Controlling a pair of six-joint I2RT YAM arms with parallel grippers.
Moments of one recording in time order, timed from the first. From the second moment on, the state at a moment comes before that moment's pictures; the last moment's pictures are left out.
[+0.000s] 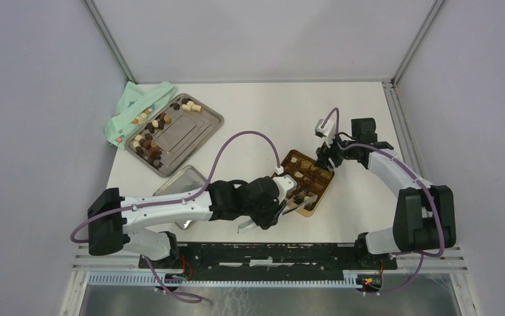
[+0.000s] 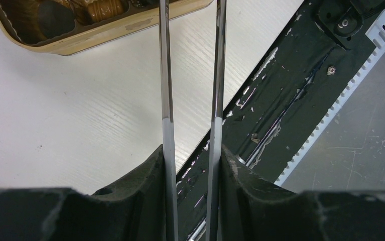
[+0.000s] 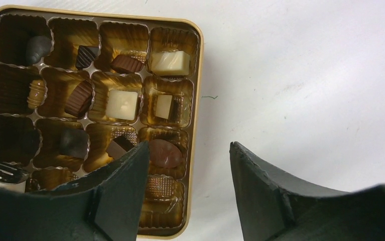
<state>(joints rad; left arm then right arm) -1.26 1.36 0.99 -0.52 -0.05 -0.36 0.09 1.42 0.85 -0.35 -0.69 -0.73</state>
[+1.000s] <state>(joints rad) -0.94 1.16 1.02 -0.50 -0.01 -0.36 -0.10 1.29 0.77 -0.32 -0.88 -0.71</state>
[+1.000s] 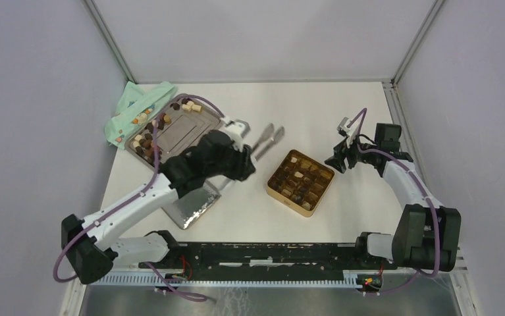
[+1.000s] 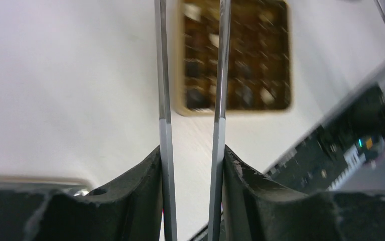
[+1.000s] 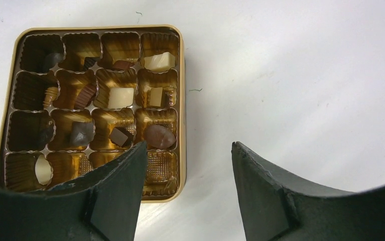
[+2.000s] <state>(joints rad) 0.08 1.68 1.34 -0.55 0.14 -0.30 -0.14 1.27 0.76 -0.33 -0.97 -0.71</state>
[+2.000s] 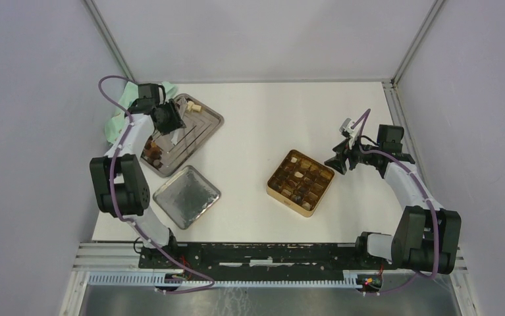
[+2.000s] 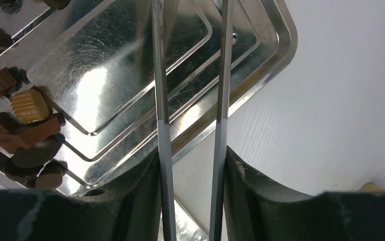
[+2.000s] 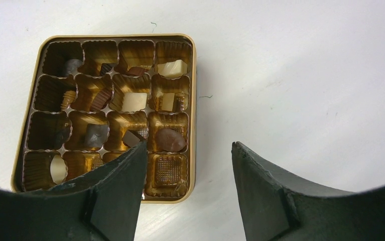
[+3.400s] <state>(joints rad) 0.11 1.83 1.40 -0.60 0.31 -0.28 -0.14 1.28 0.76 -0.36 -0.97 -0.74</state>
